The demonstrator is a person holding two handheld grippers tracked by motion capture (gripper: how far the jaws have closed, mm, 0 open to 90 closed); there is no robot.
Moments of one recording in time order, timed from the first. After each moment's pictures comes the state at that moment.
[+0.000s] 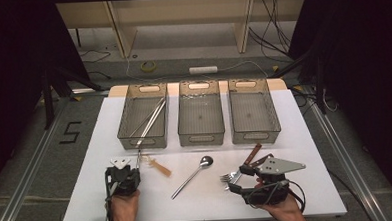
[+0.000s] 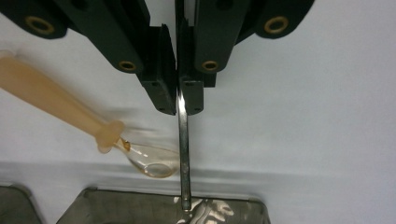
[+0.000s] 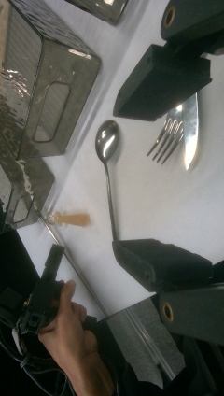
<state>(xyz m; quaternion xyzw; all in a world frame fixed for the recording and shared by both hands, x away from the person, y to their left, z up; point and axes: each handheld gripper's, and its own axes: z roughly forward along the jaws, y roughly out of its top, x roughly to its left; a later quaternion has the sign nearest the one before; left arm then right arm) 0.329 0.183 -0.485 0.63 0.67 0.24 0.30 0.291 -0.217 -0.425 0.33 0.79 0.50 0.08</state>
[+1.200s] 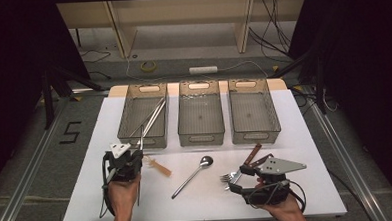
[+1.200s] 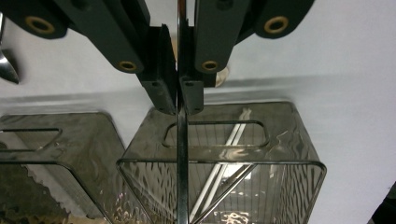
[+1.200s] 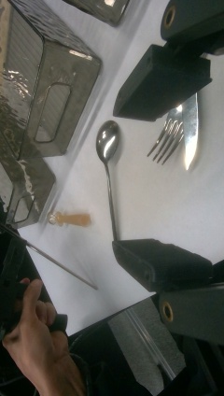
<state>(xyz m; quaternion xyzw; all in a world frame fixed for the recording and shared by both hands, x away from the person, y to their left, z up) 0.348 0.176 -0.439 0.64 0.61 0.26 0.39 0.290 -0.217 -0.424 0.33 0.79 0.50 0.09</state>
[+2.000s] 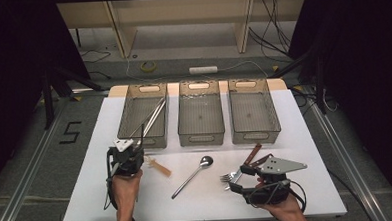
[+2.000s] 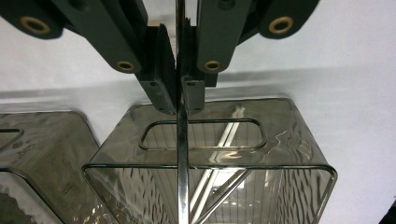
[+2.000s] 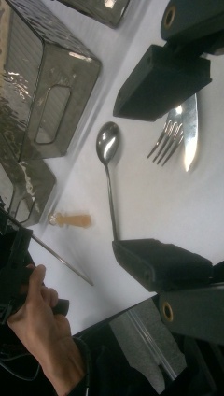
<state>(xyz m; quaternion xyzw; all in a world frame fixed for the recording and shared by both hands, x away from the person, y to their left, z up) 0.366 0.176 -0.453 0.65 0.62 0.26 0.37 0.291 -0.219 -0.424 0.34 0.79 0.50 0.08</state>
